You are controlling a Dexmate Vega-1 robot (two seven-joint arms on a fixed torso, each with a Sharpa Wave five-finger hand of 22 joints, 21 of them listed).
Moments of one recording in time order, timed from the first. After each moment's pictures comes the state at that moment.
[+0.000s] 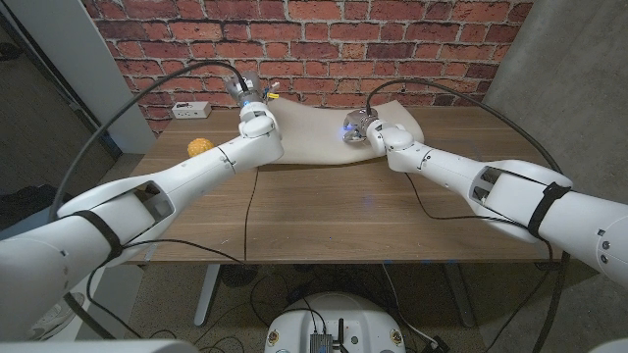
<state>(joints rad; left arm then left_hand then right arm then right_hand) 0.21 0.55 1.02 -1.58 0.35 1.11 0.34 0.62 -0.03 0.34 -0.04 0.18 0.23 -0.08 0.18 0.19 0.28 0.01 0.18 0.28 0.27 0.02 0.18 0.19 0.05 0.17 0.85 0.17 -0.10 -0.27 -1.17 -0.87 -0.71 -0.31 0.02 0.59 -0.03 0.49 -0.12 0.21 0.49 -0.13 0.21 0.20 0.44 -0.04 0.26 0.27 0.52 -0.05 0.21 0.49 0.51 0.09 0.47 0.19</state>
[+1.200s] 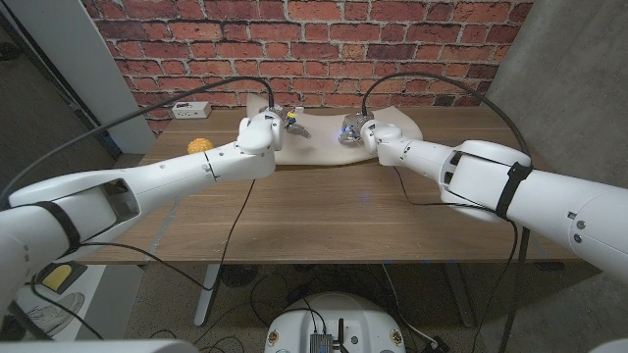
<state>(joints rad) 0.13 0.70 1.24 -1.80 0.60 1.00 -0.34 0.50 -0.10 0.23 -0.05 0.24 -0.08 -0.04 0.17 0.18 -0.01 0.02 0.18 0.19 -0.05 0.13 0.17 0.17 -0.17 0.21 0.53 0.17 0.01 -0.07 -1.29 -0.47 -0.53 -0.24 -0.06 0.51 -0.02 0.44 -0.09 0.21 0.50 -0.11 0.21 0.20 0.44 -0.01 0.25 0.26 0.51 -0.05 0.22 0.48 0.49 0.10 0.45 0.19</state>
